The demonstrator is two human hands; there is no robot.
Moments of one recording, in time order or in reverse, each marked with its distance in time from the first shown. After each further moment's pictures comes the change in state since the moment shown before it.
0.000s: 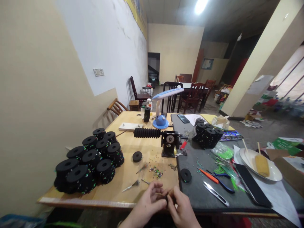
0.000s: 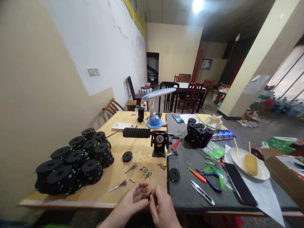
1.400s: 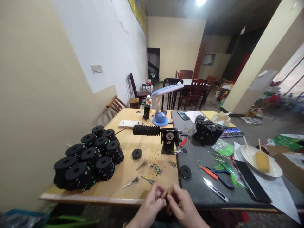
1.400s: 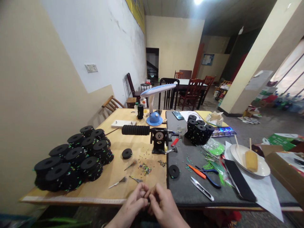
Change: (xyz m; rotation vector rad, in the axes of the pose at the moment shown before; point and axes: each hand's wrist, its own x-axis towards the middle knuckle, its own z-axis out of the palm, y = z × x) left_hand 0.002 -0.012 0.023 0.026 -0.005 0.007; right_hand 0.000 -0.009 -0.011 0.335 -0.208 0.172
